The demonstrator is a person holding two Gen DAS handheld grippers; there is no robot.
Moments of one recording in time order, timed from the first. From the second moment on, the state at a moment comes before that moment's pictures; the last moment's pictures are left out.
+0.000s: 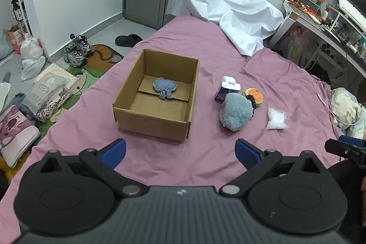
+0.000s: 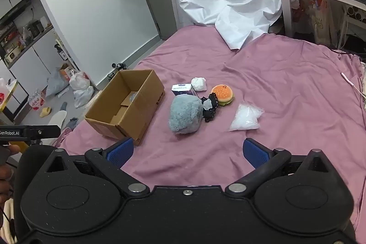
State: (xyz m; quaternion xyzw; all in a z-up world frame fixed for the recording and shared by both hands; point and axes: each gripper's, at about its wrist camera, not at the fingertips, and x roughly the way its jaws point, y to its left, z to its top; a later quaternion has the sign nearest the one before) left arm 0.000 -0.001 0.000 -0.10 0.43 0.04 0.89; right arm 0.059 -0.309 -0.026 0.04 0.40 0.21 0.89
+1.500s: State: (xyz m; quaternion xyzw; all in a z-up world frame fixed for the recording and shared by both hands) left arm -0.004 -0.010 0.009 -0.09 0.43 0.04 0.90; right arm 0.056 -0.307 -0.024 0.03 0.40 0.21 0.89
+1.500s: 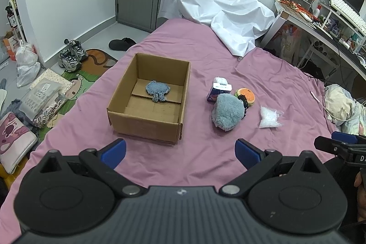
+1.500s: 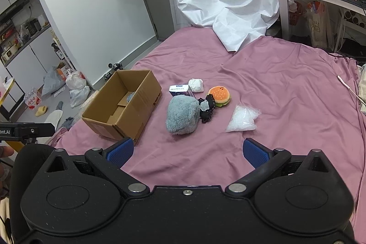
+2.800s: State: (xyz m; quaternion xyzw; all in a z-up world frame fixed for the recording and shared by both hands) left arm -0.002 -0.019 0.006 -0.09 0.43 0.03 0.90; right arm 0.056 -0.308 -0.025 0.03 0.40 0.21 0.89
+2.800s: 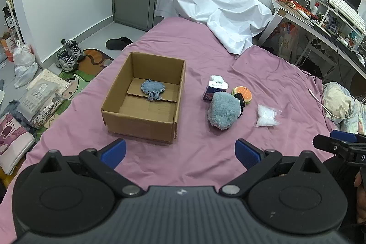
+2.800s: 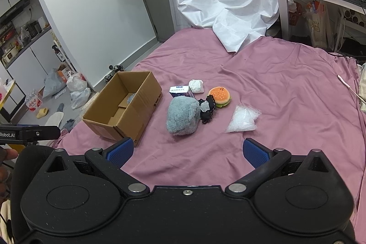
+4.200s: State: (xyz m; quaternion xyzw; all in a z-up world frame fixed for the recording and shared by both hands) left arm 0.092 -0.067 -0.032 -0.09 0.44 0.01 0.89; right arm 0.136 -0.335 -0.060 0.19 0.44 0.18 0.86
